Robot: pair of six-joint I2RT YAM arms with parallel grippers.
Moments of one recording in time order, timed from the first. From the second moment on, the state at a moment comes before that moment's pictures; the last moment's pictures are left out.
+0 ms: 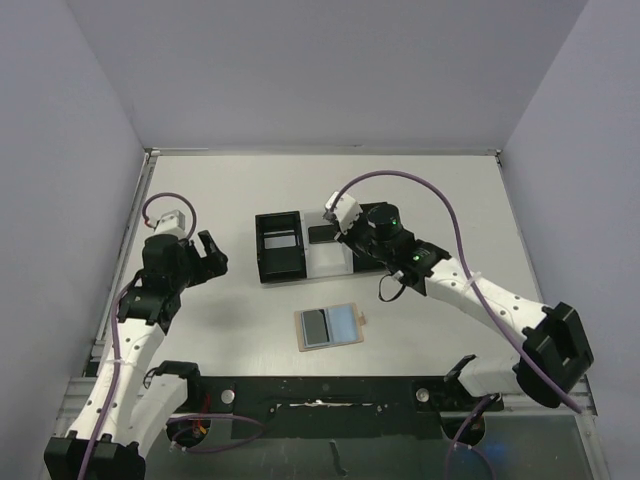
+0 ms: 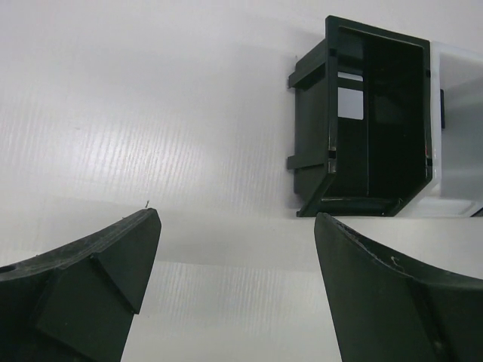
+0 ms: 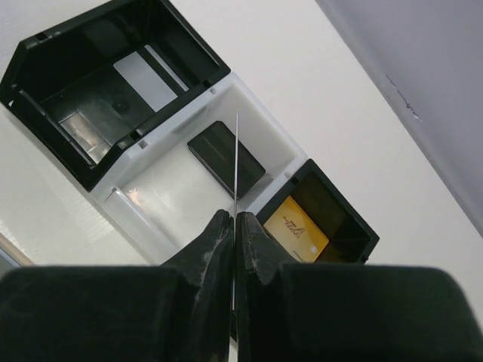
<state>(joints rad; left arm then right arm) -0.11 0.80 0.67 -0.47 0.00 -0.43 0.72 1.28 0.93 -0.04 0.01 -0.40</state>
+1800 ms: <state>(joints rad) -0.11 0.67 0.63 -0.35 0.03 -0.41 0.64 2.07 1.40 -0.17 -0.01 -0.92</state>
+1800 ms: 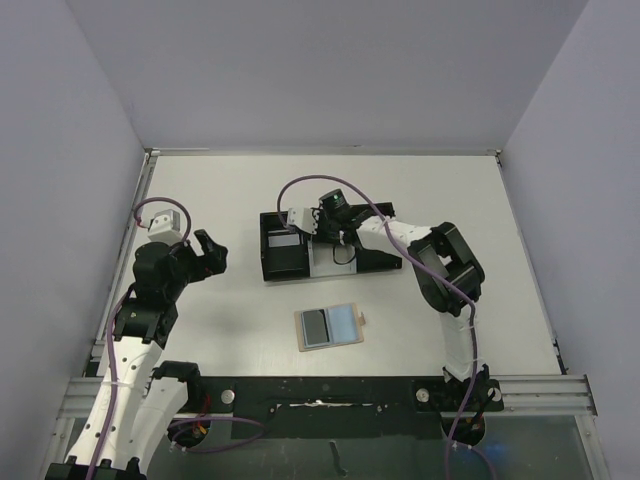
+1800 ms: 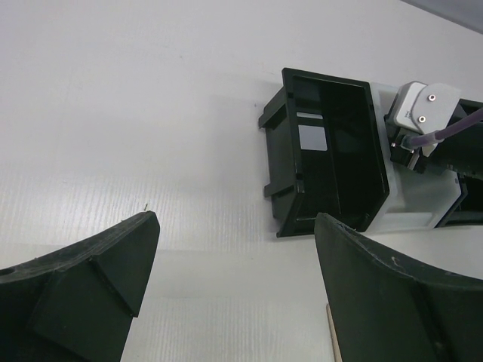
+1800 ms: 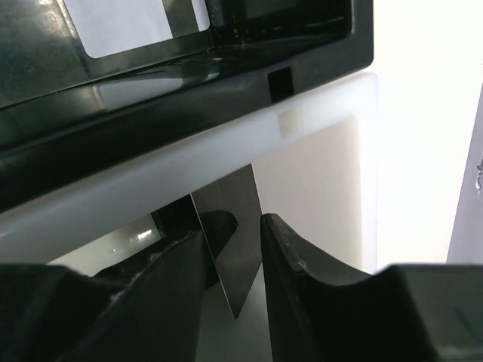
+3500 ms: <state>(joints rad) -0.36 0.85 0.36 -0.10 0.47 -0.82 0.66 1.35 0.66 0.00 -0.28 0.71</state>
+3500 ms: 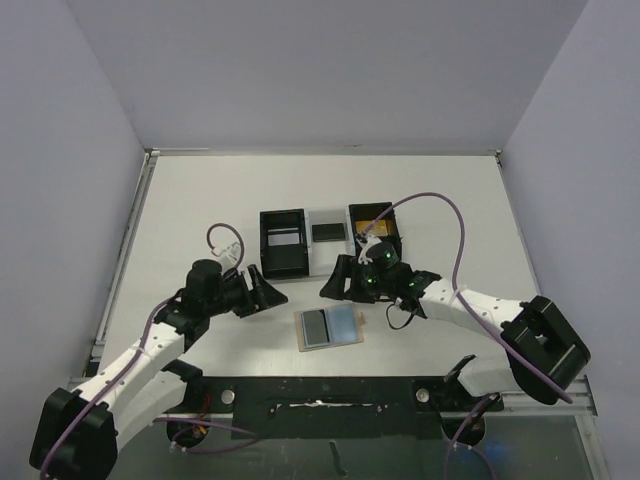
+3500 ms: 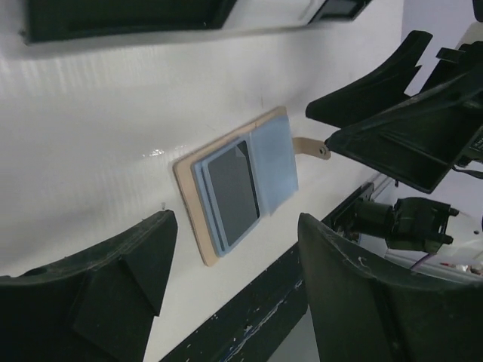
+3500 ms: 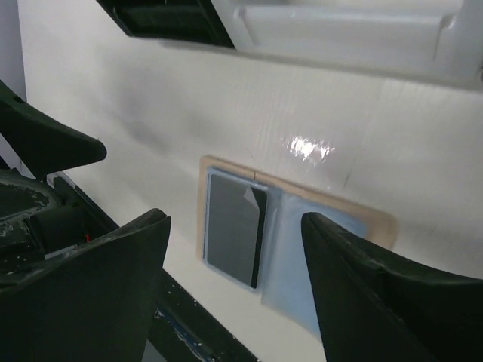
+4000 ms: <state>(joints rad) -0.61 1.04 0.37 -0.02 0.31 -0.94 0.80 1.36 0.60 0.02 -0.16 0.98</state>
